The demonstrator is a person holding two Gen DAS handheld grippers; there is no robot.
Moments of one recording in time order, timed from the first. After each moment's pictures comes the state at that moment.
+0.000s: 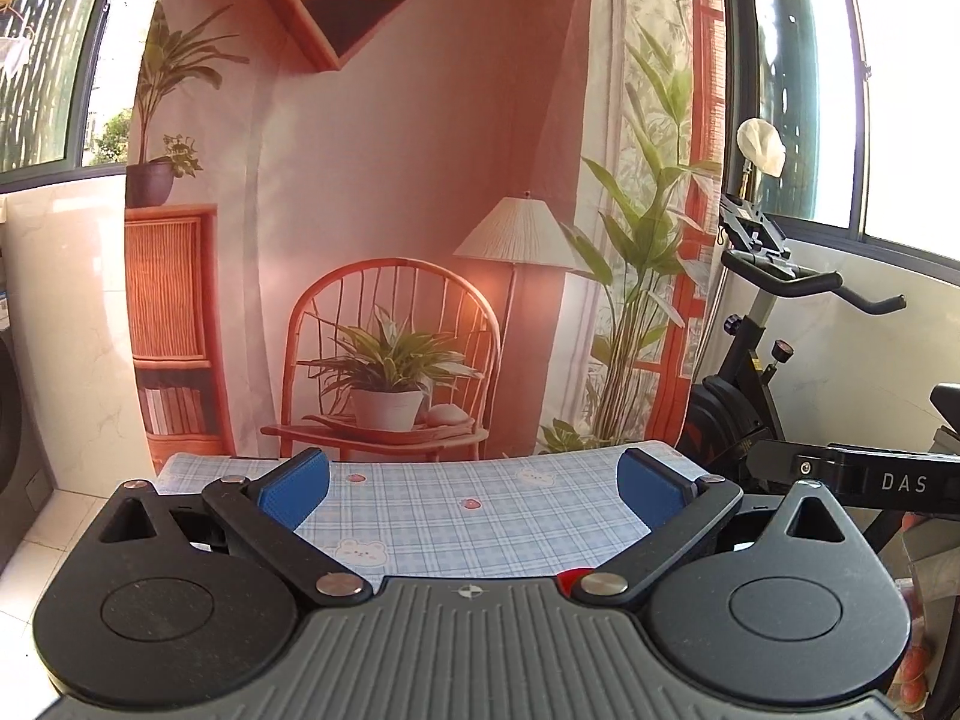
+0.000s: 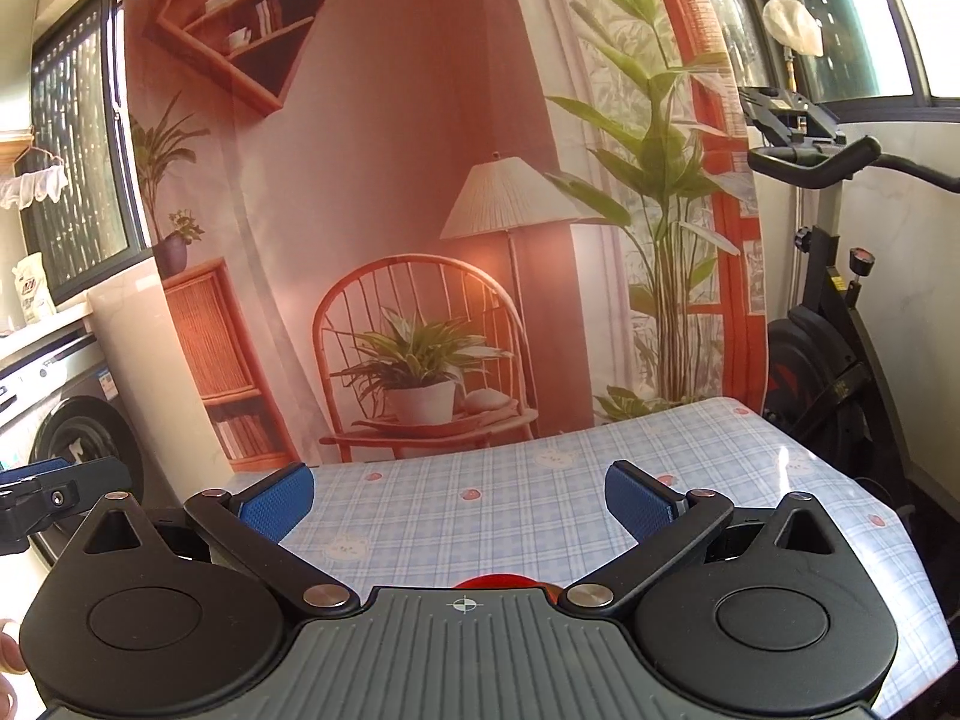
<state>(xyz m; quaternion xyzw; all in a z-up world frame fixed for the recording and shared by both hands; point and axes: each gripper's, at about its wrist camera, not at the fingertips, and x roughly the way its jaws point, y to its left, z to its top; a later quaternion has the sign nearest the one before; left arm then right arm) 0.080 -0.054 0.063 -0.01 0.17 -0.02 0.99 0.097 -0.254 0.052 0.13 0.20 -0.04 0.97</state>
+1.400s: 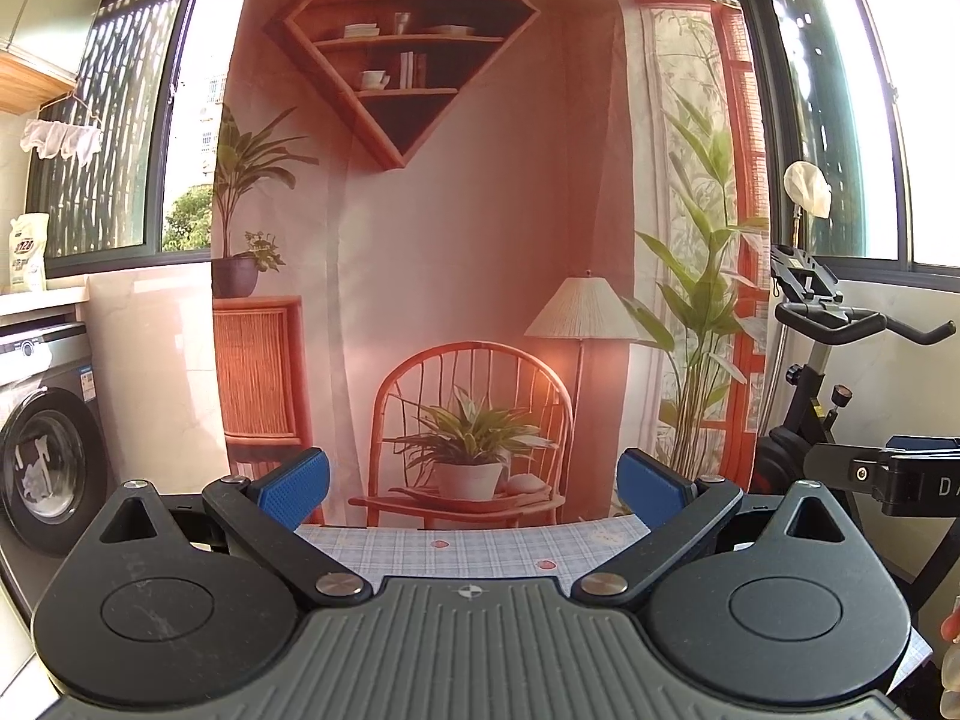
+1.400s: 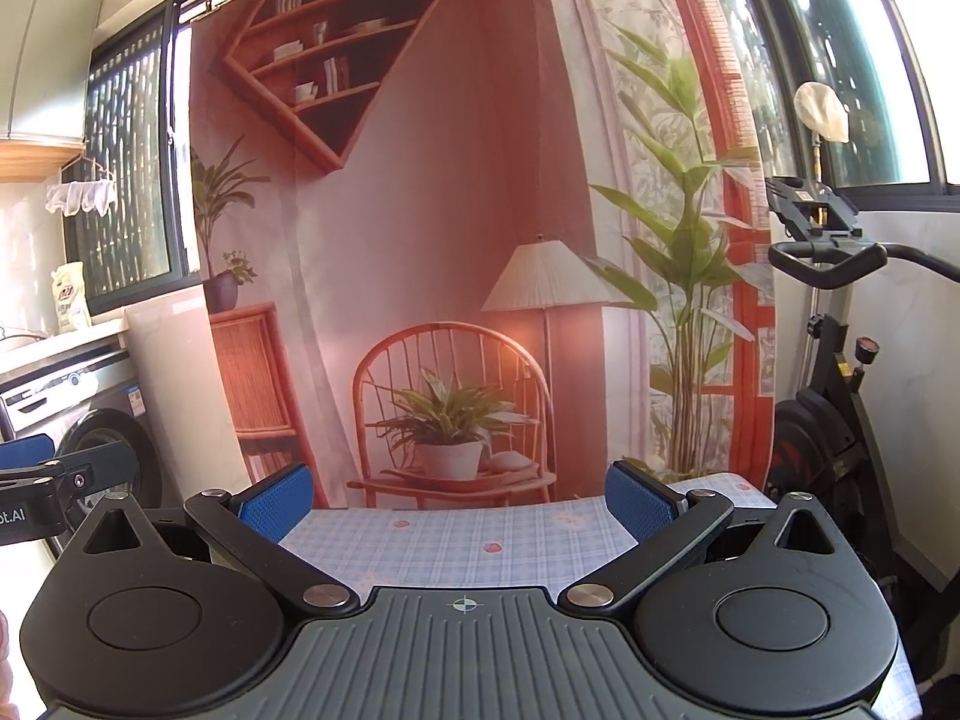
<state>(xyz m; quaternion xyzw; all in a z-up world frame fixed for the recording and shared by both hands) 0.029 -0.062 0.102 0.02 0.09 0.06 0.99 0.058 -0.227 0.101 0.09 0.15 -0.02 0.98</state>
